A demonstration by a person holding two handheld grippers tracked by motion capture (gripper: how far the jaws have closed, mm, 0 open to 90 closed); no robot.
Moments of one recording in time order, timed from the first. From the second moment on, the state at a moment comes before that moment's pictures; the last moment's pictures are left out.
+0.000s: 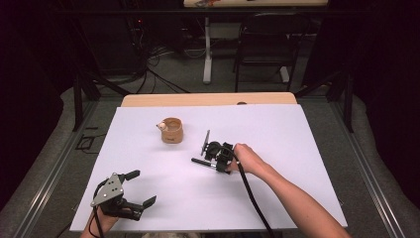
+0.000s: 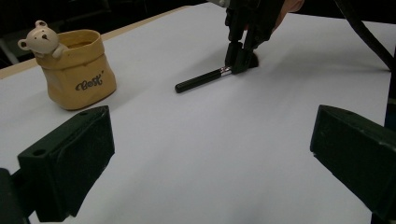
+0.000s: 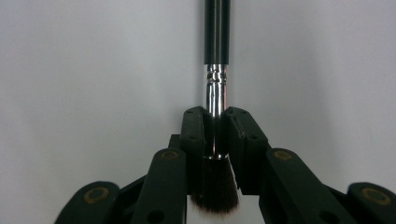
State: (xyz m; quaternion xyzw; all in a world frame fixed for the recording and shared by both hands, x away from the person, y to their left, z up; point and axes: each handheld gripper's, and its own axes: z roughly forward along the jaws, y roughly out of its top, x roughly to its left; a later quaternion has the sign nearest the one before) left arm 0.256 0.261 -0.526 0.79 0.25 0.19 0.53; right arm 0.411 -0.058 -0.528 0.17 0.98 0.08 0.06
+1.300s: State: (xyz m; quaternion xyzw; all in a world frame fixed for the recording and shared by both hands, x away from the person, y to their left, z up) left arm 0.274 0.231 -0.490 0.87 0.22 0.17 0.41; right arm 0.376 -0.070 -0.463 0.09 0.99 0.08 0.11
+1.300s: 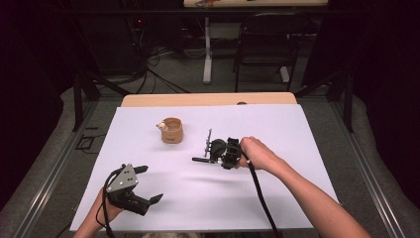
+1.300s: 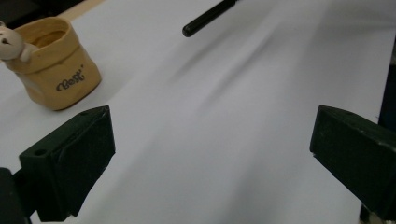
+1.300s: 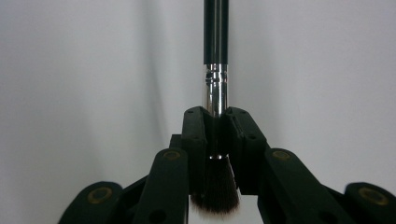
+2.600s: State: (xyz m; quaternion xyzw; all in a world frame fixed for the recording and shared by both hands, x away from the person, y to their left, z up) left arm 0.350 0.156 -0.457 0.95 0.16 0.10 0.26; right arm 0.362 -0.069 -0.447 0.01 0.99 0.07 0.13
